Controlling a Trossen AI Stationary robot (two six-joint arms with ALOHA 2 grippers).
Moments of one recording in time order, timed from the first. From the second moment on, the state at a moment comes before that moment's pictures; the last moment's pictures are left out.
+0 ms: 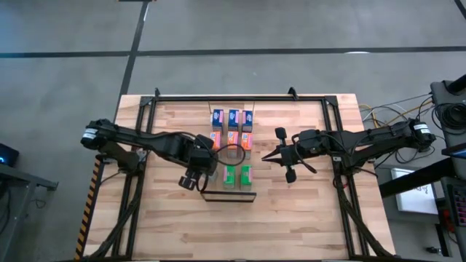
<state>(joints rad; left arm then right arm) -0.19 1.57 1.48 -1.20 -0.15 0.22 0.08 1.08 0.78 -0.05 -0.03 -0.34</state>
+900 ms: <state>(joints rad) -0.19 1.57 1.44 -1.11 -0.15 0.28 0.08 1.08 0.78 -0.05 -0.03 -0.33</state>
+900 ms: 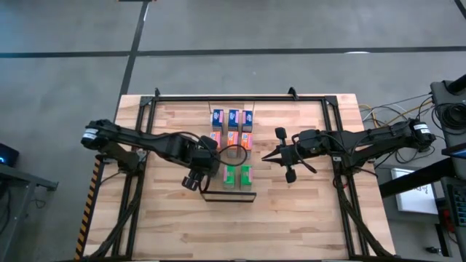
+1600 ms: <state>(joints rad) -0.20 1.39 1.45 -1.20 -0.28 0.21 0.08 1.08 0.78 -0.03 -0.03 -0.31</state>
